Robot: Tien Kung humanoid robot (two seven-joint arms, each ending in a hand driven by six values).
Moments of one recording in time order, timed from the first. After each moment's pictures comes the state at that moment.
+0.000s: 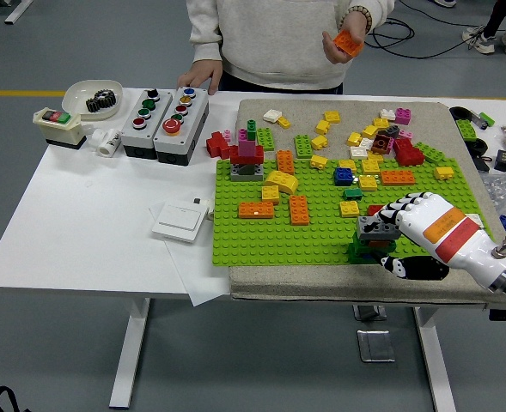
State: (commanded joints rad) left arm -0.26 0.09 -0.52 -0.33 1.14 0.07 0.44; right arm 0.29 -0.66 0.86 1.52 -2.11 -0.34 0.26
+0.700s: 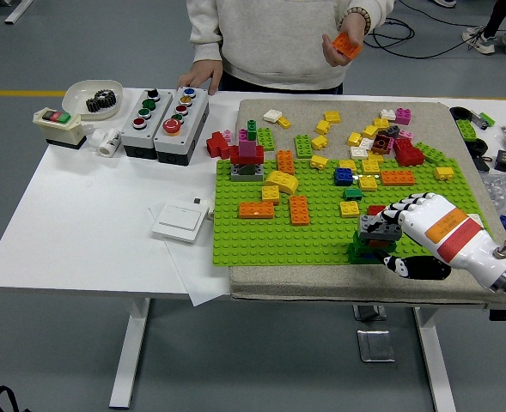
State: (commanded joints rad) left arm -0.26 0.09 -0.52 -0.33 1.14 0.07 0.44; right arm 0.29 -0.66 0.86 1.50 -2.11 -0.33 0.27
